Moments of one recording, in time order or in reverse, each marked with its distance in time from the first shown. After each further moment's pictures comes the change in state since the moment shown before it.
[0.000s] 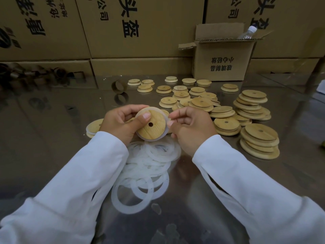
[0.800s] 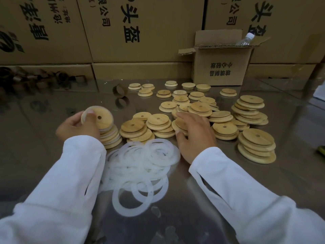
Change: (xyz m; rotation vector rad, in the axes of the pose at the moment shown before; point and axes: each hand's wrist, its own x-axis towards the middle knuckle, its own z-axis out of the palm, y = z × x) left_hand 0.003 0.004 -0.030 0.171 0.951 -0.143; right_hand 0.014 0.032 -0.014 -0.780 0.064 -0.248
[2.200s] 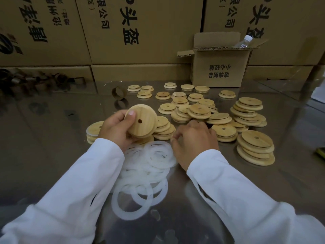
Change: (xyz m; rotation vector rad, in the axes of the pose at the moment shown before) left_hand -0.033 0.009 0.017 -0.363 -0.800 -0.142; right_hand -0.010 -0.017 -0.008 -0.296 -0.034 -0.010
